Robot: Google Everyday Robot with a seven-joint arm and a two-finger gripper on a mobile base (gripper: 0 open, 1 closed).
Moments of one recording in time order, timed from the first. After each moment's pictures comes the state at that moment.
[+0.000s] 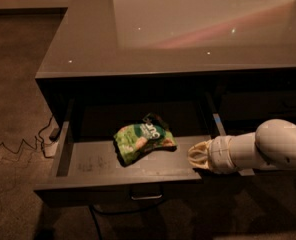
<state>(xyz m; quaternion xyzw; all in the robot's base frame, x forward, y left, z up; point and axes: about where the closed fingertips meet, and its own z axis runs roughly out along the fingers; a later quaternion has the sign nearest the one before) 0.481 -0.148 0.653 -0.68 0.64 0.08 0.35</state>
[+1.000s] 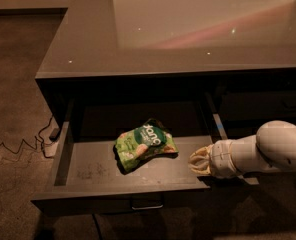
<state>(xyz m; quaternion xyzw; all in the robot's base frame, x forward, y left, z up) 0.467 -0.150 0.651 -0.69 0.64 0.09 0.33</state>
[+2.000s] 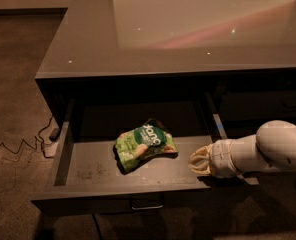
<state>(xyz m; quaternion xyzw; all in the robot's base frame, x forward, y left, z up) 0.467 -0.150 0.651 -0.69 0.64 0.09 0.33</state>
